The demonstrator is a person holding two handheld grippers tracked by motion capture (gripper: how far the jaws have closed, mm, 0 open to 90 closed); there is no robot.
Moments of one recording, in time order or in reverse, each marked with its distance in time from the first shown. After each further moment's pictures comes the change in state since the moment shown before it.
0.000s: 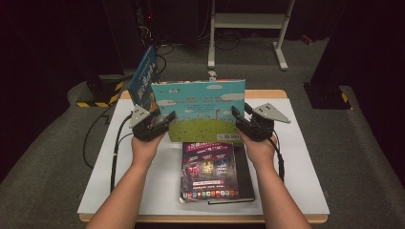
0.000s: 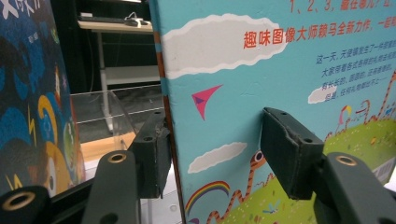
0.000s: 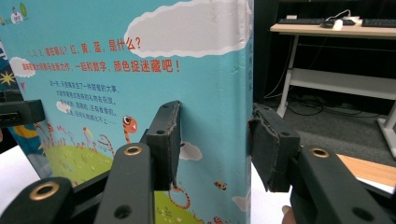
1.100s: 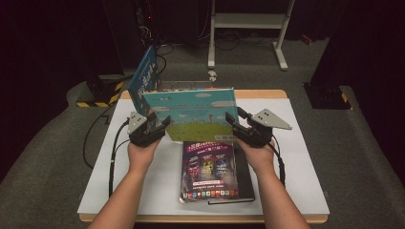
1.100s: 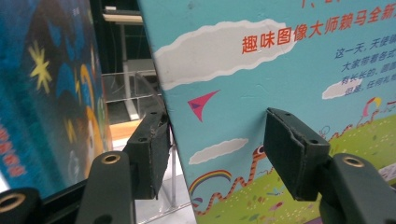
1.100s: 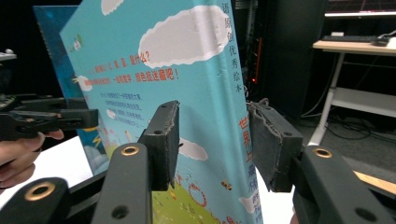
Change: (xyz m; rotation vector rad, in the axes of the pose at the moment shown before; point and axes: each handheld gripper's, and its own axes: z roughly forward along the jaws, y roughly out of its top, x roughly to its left) left arm 0.007 -0.010 -0.017 -0.005 0.091 0.029; right arm 0.010 -0.005 -0.013 -0.063 0.172 -0.033
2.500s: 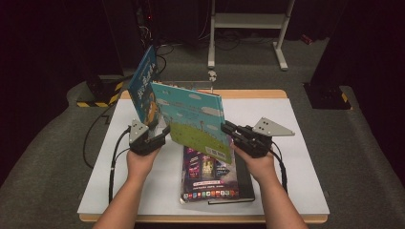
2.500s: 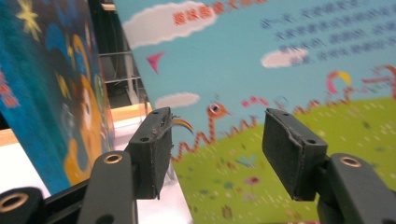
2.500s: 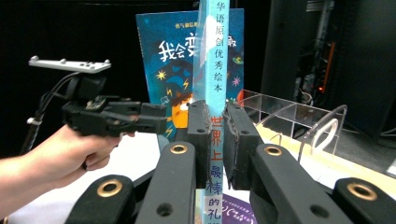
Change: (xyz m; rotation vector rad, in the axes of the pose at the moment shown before) left arm -0.010 -0.017 -0.023 0.050 -0.009 0.033; right arm 0.014 -0.007 -0.018 -0.016 0.261 -0.003
